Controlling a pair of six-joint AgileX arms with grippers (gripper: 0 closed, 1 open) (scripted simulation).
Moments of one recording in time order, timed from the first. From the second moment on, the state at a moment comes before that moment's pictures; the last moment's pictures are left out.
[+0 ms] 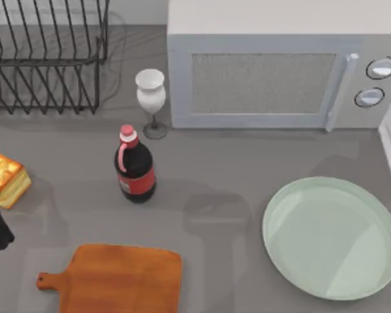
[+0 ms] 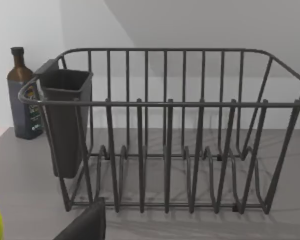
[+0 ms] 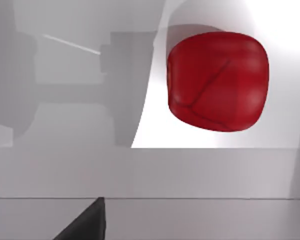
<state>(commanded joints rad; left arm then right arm) 0.00 0.00 0.00 0.00 0.00 0.00 -0.35 2.14 1.65 -1.07 0.00 -0.33</state>
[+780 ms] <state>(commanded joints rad) 0.00 0.00 0.00 0.00 0.00 0.00 -0.35 2.40 1.48 -0.65 0.01 -0.33</state>
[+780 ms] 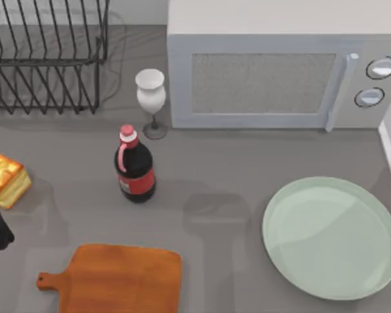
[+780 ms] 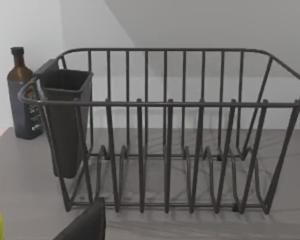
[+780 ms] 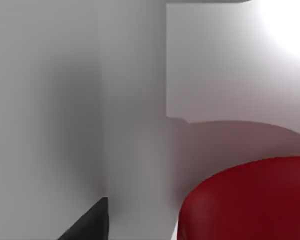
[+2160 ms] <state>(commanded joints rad) 0.00 0.00 0.00 0.00 0.00 0.00 -0.35 2.43 1.46 -0.60 0.01 -0.33</state>
